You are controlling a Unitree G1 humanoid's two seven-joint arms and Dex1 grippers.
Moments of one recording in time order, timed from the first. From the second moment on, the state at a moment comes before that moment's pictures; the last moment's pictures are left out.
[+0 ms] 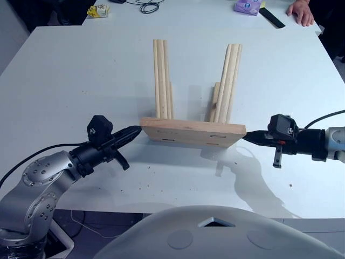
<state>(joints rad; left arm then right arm) 0.42 0.71 0.32 -0.72 -0.73 0.64 -0.66 0.14 -1.00 -0.13 -0.69 0.47 0.68 1.05</state>
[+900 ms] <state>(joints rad) 0.57 0.82 0.33 -0.58 -0.70 0.51 -1.01 0.11 -0.99 -0.04 -0.42 0.41 0.36 1.22</state>
